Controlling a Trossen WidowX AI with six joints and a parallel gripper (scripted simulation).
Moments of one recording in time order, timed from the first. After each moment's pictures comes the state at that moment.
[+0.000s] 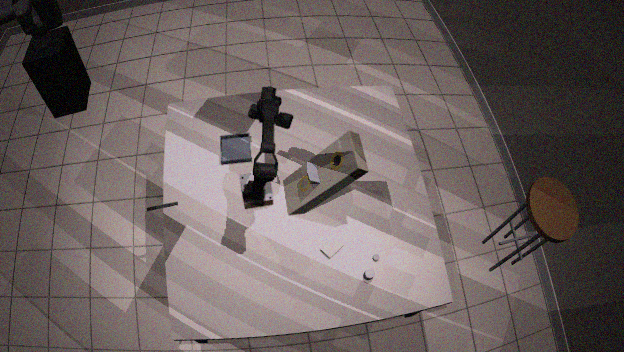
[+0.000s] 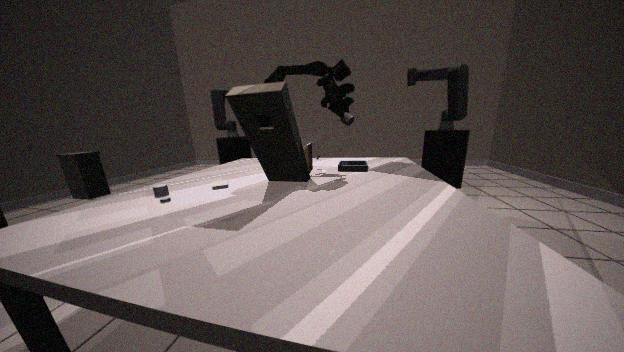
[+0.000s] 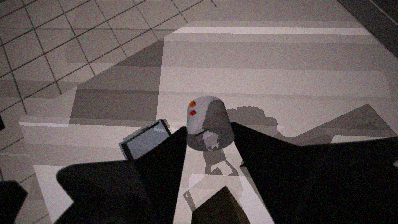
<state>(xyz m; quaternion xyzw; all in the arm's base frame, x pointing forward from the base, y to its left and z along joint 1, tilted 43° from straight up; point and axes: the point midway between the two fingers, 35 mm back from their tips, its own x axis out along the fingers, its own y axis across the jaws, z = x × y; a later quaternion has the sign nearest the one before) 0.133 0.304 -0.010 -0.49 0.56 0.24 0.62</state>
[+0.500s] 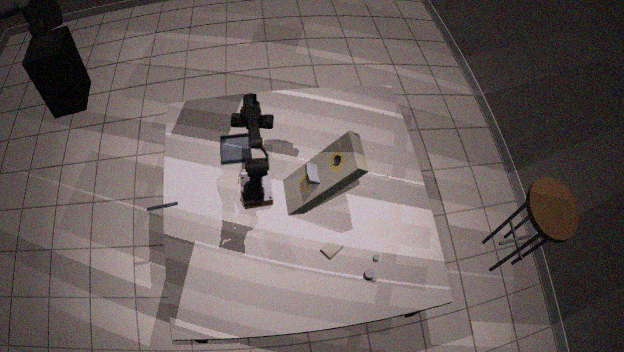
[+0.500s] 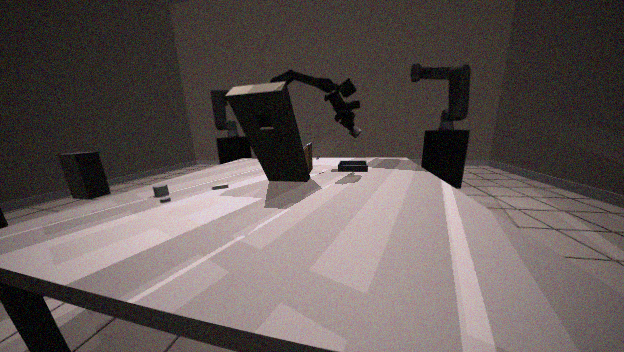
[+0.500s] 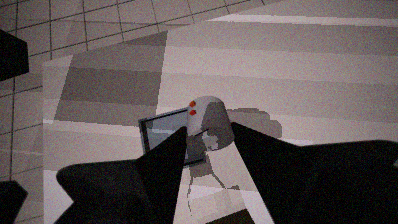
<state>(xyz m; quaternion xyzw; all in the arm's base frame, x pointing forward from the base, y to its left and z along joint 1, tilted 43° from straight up) 0.051 0.294 -0.080 -0.52 0.56 0.36 0.54</state>
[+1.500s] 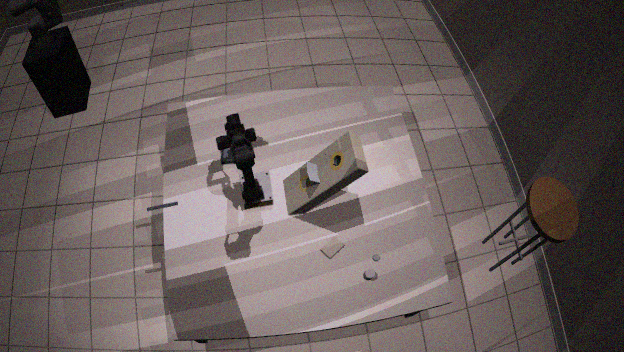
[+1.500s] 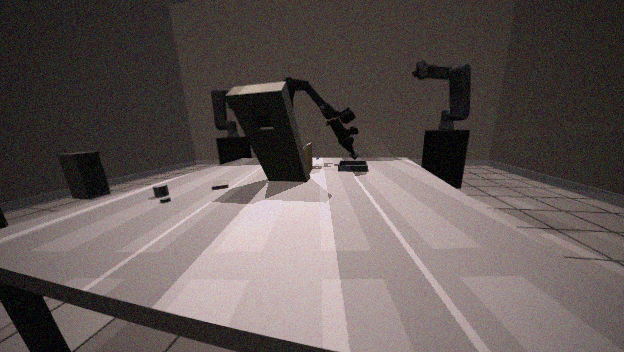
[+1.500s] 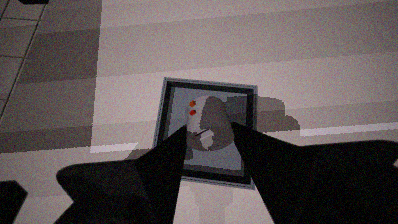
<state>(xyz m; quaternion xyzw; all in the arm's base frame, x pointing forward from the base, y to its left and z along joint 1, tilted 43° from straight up) -0.038 0.215 -0.171 -0.55 0.54 0.49 0.41</state>
